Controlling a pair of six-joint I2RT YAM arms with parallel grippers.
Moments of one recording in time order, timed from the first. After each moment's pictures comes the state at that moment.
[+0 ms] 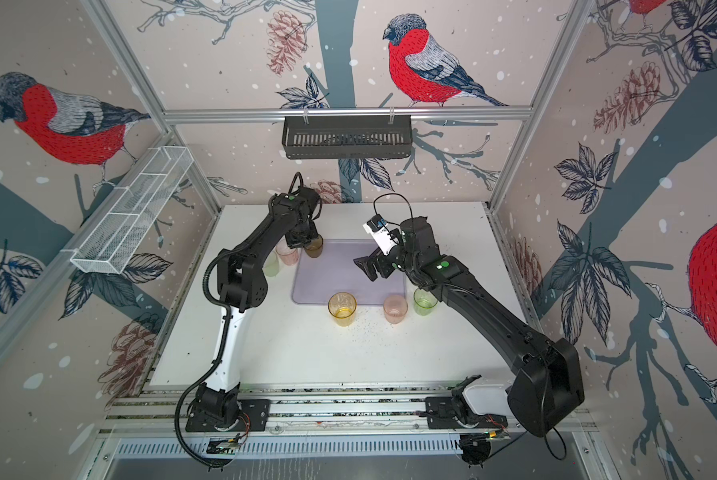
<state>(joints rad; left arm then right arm) -0.34 2.43 2.36 -1.30 -0.16 -0.68 0.54 1.32 1.11 -0.29 -0.37 -0.18</state>
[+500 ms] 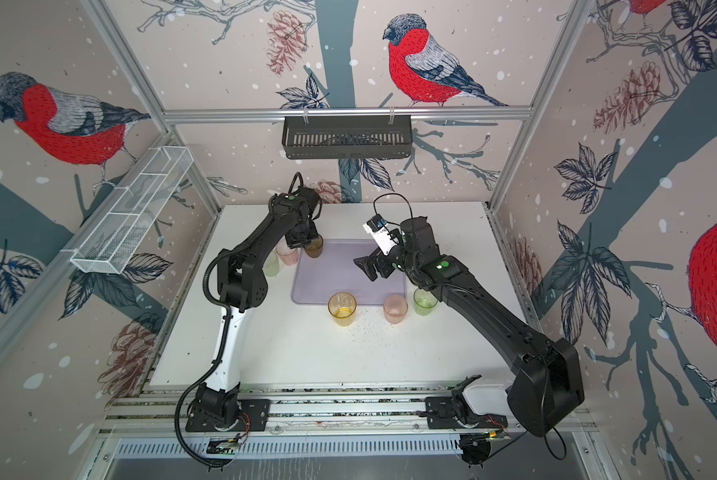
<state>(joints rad) -0.34 2.43 2.36 -1.30 -0.16 -0.69 0.54 1.32 1.11 -0.29 -0.37 -0.18</state>
